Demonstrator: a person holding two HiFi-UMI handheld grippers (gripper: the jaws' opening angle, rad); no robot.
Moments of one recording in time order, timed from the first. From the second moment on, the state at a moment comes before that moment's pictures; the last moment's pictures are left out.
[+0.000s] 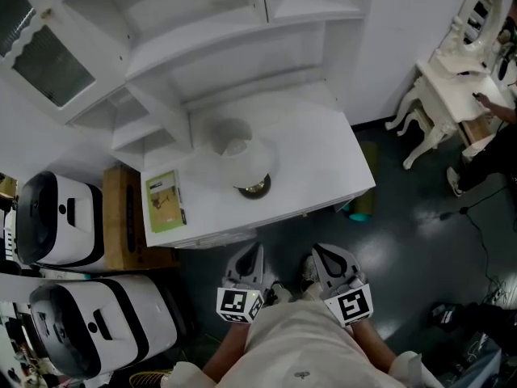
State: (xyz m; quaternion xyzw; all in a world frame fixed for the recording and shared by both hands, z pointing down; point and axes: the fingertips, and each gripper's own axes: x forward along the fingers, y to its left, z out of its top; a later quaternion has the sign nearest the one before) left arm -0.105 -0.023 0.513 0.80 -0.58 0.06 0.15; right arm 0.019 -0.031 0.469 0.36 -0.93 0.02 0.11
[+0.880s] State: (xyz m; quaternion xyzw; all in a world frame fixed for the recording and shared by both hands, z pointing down) left arm -0.110 -0.082 0.515 0.74 -0.65 0.09 0.11; right arm 0.025 -0.098 0.481 0.33 -0.94 0.05 0.10
